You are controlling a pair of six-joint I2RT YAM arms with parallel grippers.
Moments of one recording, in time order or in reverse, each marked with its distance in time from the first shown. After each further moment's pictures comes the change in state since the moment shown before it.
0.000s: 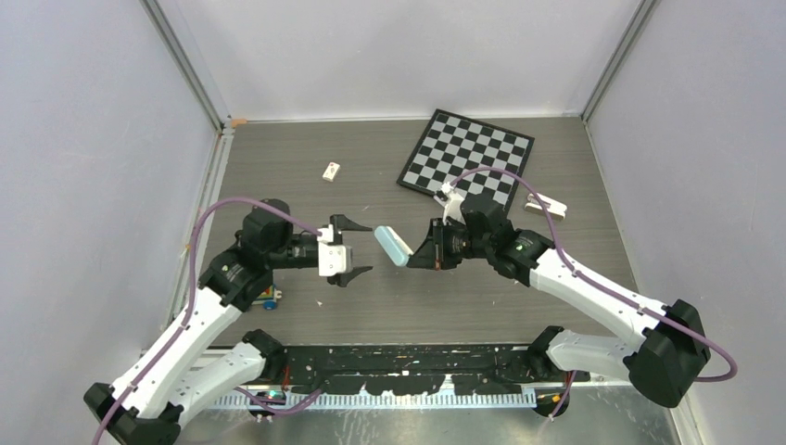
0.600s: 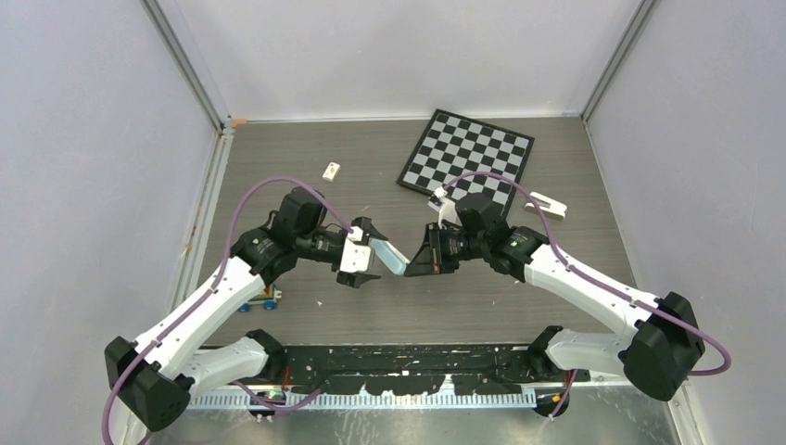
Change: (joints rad) left arm -0.049 0.238 0.064 -0.134 0.063 0.208; right arm 0.000 0.050 0.019 -0.051 -0.132 0.048
